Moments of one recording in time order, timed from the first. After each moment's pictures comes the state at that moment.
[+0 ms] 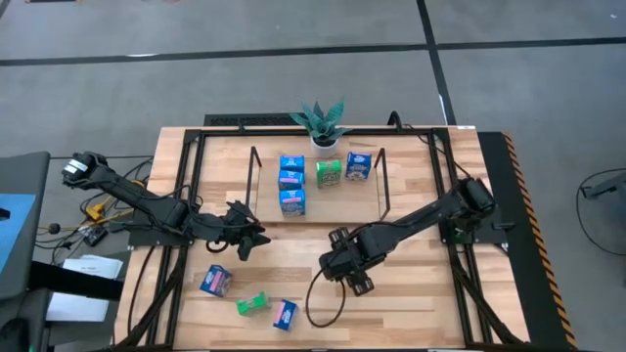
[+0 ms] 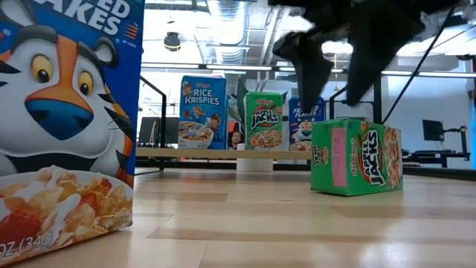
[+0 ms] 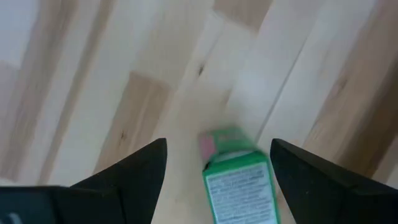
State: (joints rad) left arm -0.40 0.96 0.49 -0.01 -0.43 -0.93; right arm 0.37 1.91 1.52 -0.94 0.07 -0.05
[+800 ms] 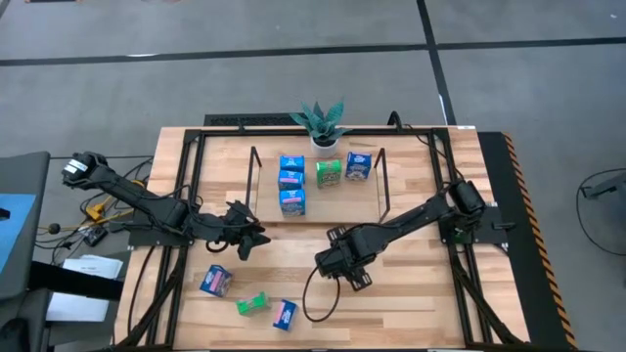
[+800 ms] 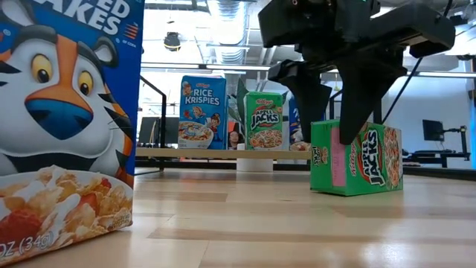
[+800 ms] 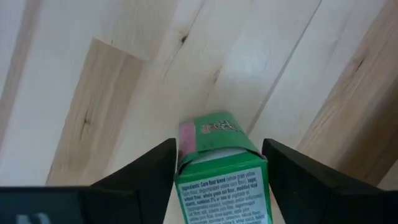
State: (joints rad) left arm -0.40 0.96 0.49 -0.01 -0.43 -0.94; right arm 0.34 1.99 1.52 -0.95 0.07 -0.09
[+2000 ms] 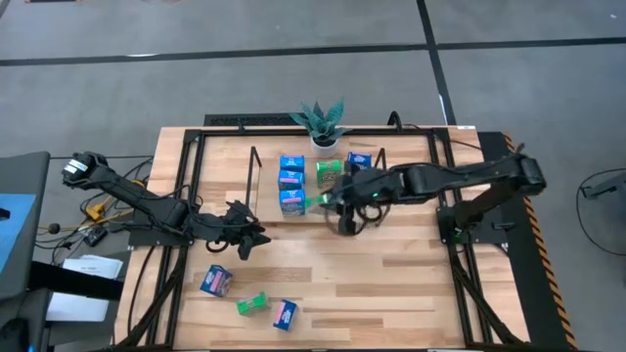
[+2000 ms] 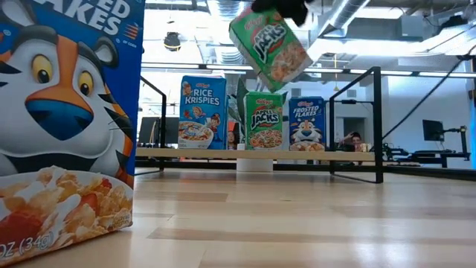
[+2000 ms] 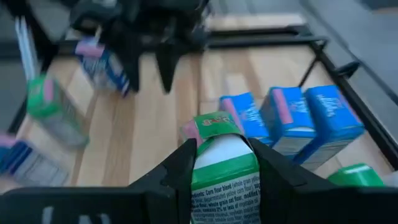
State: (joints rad) left arm -0.40 0.96 0.49 -0.01 -0.43 -0.95; right arm 0.09 1.43 1.25 -0.33 0.18 0.12
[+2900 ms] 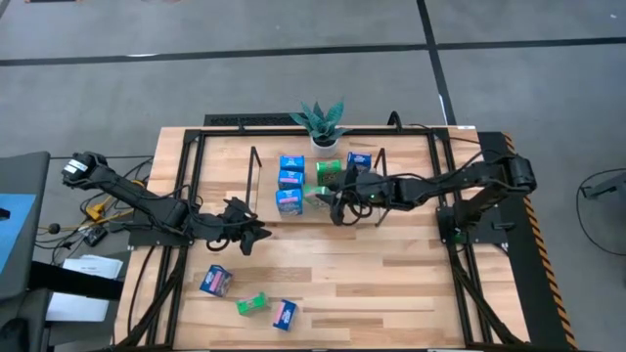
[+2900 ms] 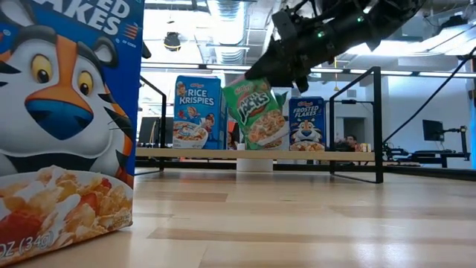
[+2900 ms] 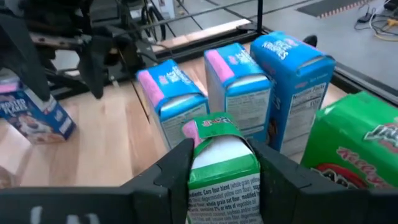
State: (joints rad) left arm -0.40 0.96 0.49 -0.01 -0.53 -0.97; right arm -0.04 1.51 0.80 0.38 0.24 0.26
